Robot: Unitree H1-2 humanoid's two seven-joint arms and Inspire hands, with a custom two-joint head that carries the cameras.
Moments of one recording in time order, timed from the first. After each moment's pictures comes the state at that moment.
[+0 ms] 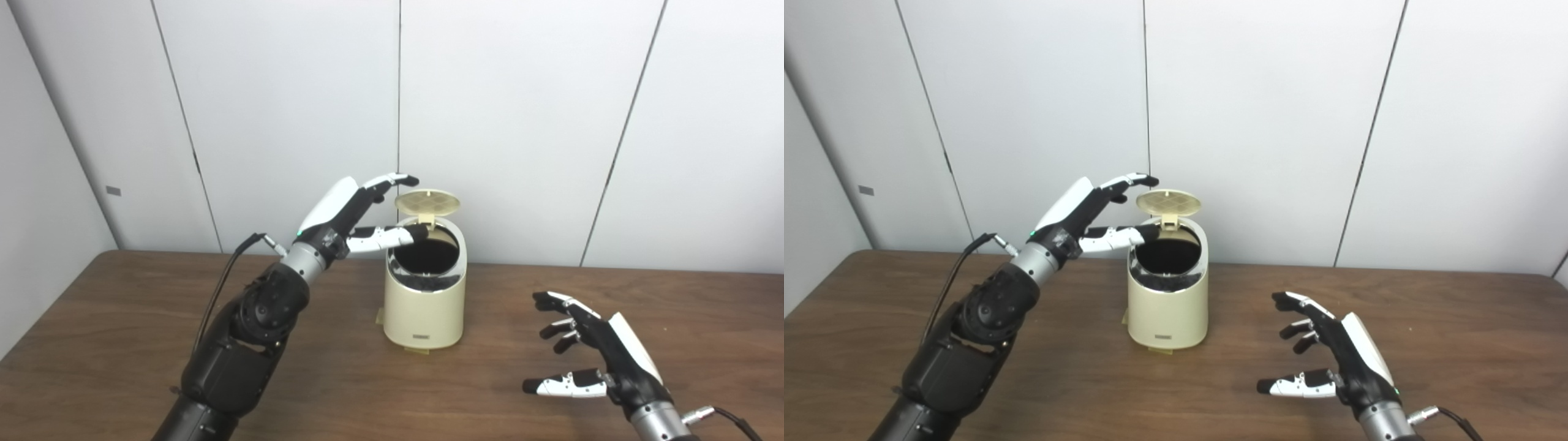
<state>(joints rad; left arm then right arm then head) -0.68 0.28 -0.22 0.17 0.37 0.01 -0.21 -0.19 -0.24 0.05 -0.09 -0.37 0.03 0.09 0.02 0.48</state>
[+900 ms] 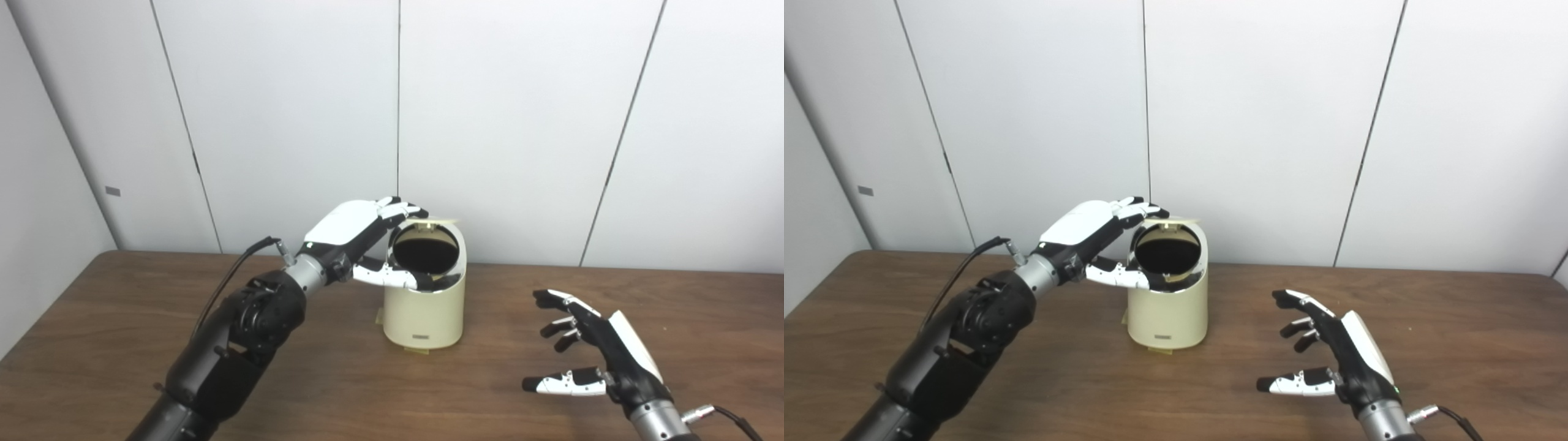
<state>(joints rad) -0.68 0.39 -0.35 0.10 0.62 -0.06 -0.28 -0.19 -0.24 0.06 -0.10 -0.39 0.04 0.09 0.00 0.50</state>
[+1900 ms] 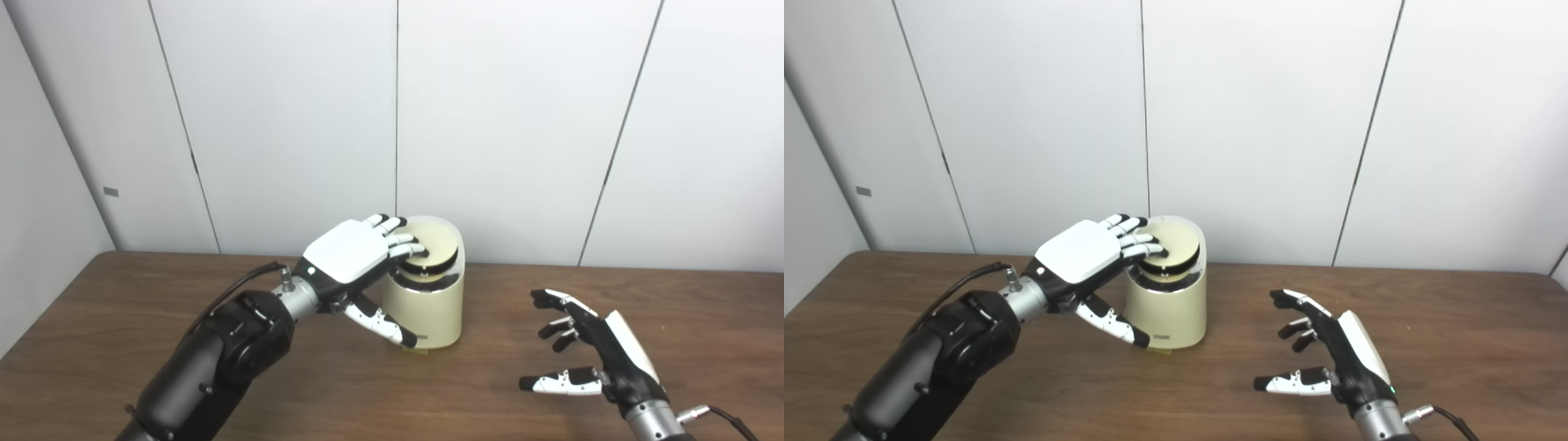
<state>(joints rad) -0.61 0.44 -0.38 -0.04 0.91 -0.15 -0.36 -0.19 -0.24 0.06 -0.10 -0.40 0.04 0.07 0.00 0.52</state>
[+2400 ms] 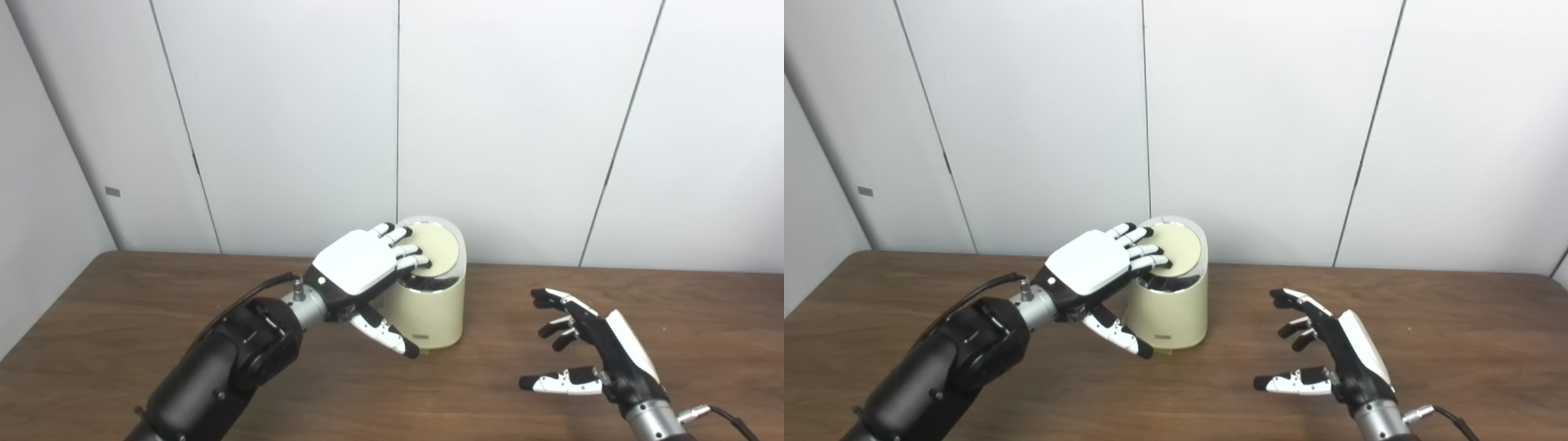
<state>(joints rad) -0.61 0.43 -0.44 0.00 1.02 -0.18 -0.33 -0.19 -0.23 0.06 -0.10 -0.40 0.04 0.07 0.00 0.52</state>
